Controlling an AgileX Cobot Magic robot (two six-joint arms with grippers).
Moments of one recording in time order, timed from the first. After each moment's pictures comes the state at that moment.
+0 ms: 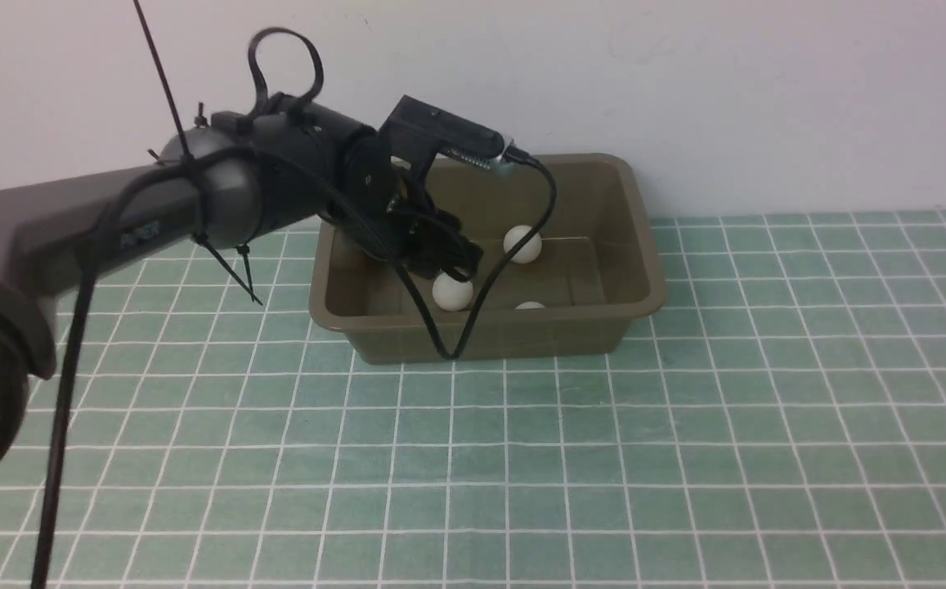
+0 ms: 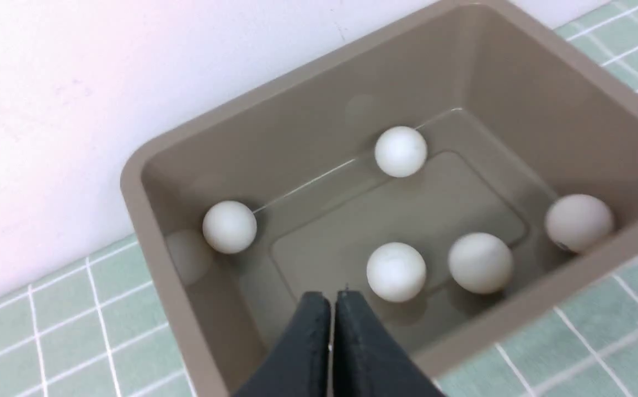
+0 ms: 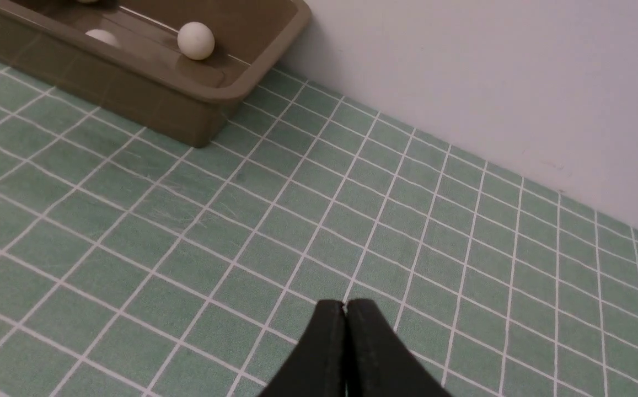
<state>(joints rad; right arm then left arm) 0.15 0.31 -0.48 0.05 0.75 -0.39 -0.42 1.50 -1.06 0.13 0.18 -0.06</state>
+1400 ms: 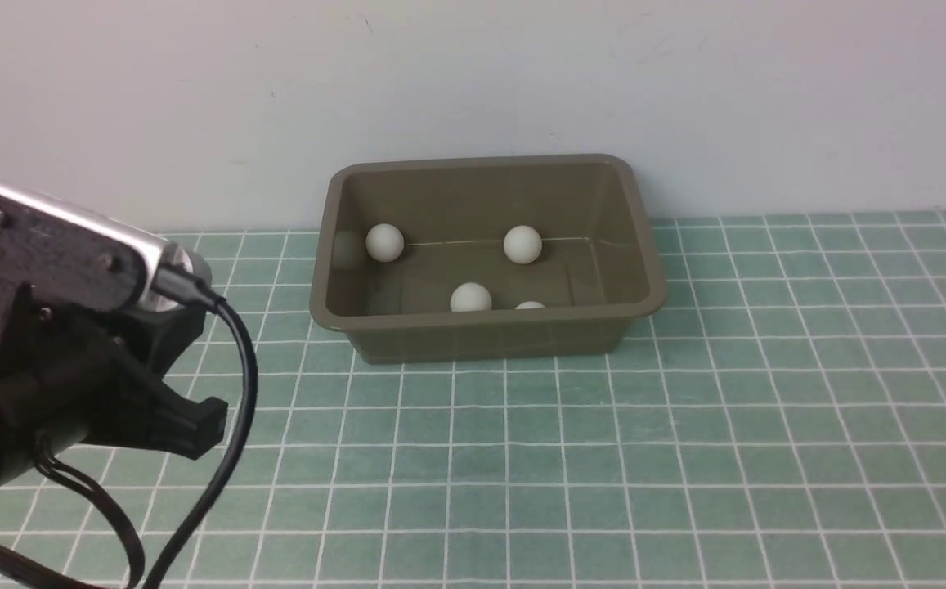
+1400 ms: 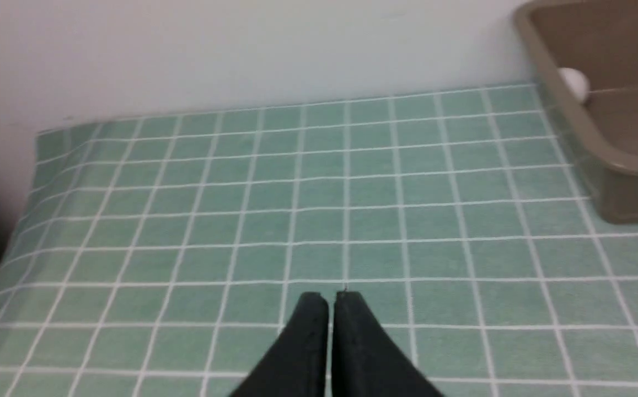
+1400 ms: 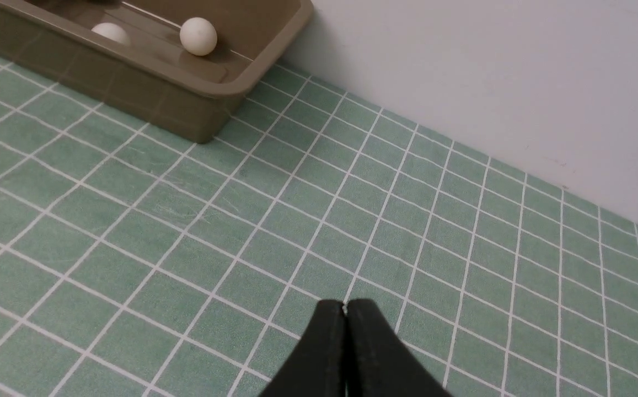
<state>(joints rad) 0.15 0.31 -0.48 0.05 0.76 -0.39 -0.01 0.52 -0.31 0.43 0.28 -0.41</state>
